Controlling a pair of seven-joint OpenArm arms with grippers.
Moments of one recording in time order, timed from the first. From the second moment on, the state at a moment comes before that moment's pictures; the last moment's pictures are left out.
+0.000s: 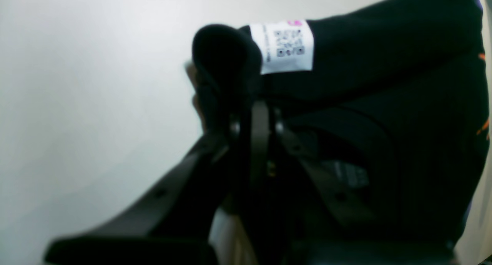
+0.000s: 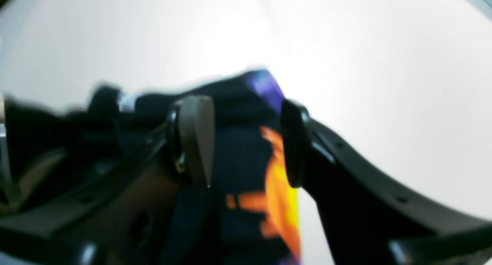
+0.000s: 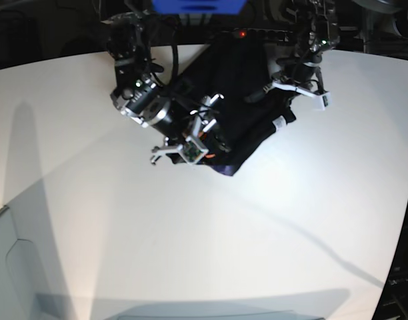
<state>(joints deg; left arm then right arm) 32.1 -6.7 -10.7 100.2 -41.9 -0.9 29.1 -9.9 -8.5 -9.4 103.5 -3.5 38.8 -30.7</state>
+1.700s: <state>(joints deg) 36.9 -6.8 -10.7 102.1 -42.3 -1.7 28.0 1.8 -5.6 -1.2 81.8 -4.0 39.9 -24.5</state>
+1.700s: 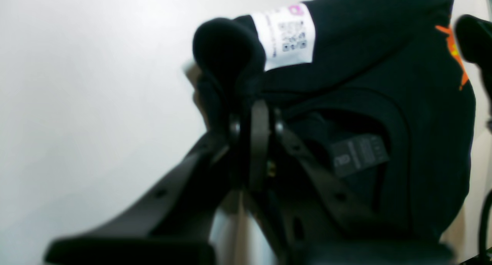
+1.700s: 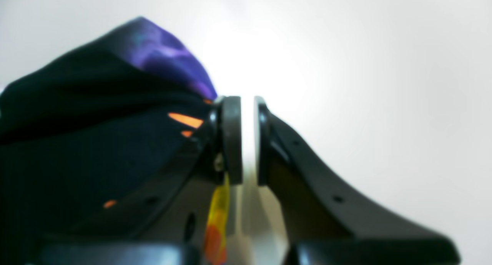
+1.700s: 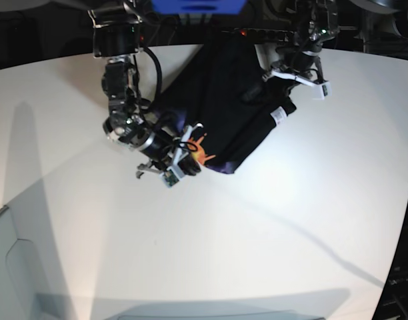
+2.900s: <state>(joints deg) 40.0 -4.2 -2.2 108.8 -40.2 0.7 31.0 1.7 -4.5 -1.4 85.8 -3.8 39.9 -24.2</state>
